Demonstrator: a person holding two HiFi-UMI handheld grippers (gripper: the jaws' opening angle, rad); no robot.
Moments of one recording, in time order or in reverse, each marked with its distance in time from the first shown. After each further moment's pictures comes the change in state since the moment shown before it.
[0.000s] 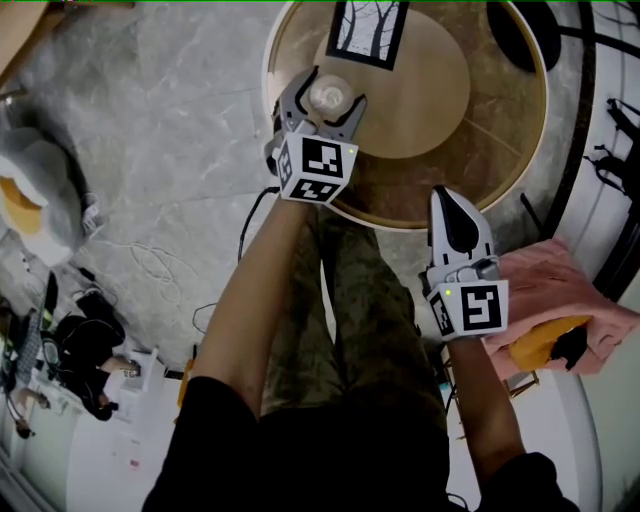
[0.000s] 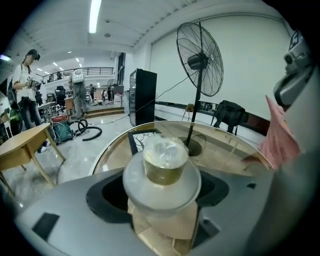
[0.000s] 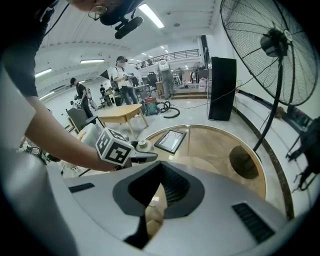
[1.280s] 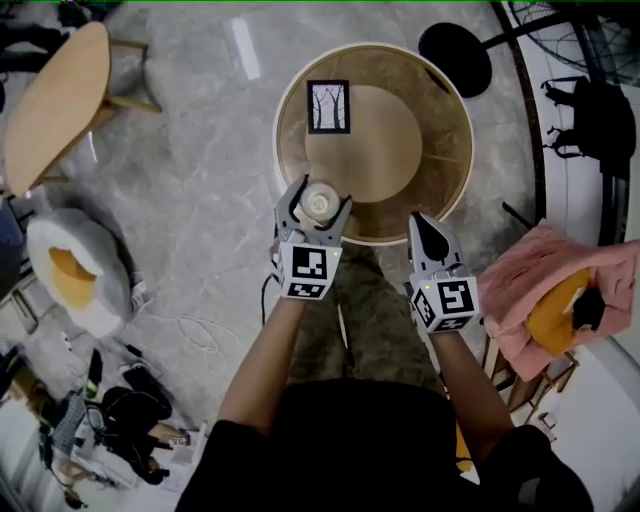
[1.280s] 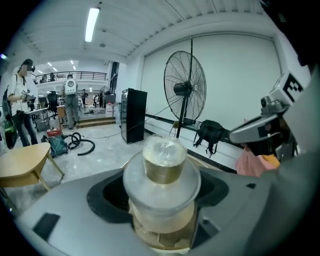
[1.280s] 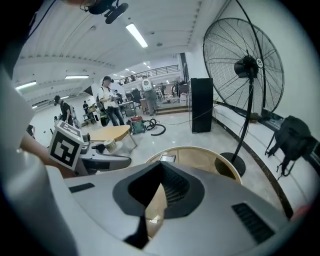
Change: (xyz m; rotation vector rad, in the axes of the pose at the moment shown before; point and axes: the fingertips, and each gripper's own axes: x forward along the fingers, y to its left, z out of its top) left arm -0.198 -0.059 0.141 0.019 -0.084 -0.116; right arm -0.128 0.022 0.080 0.141 -0.169 -0.173
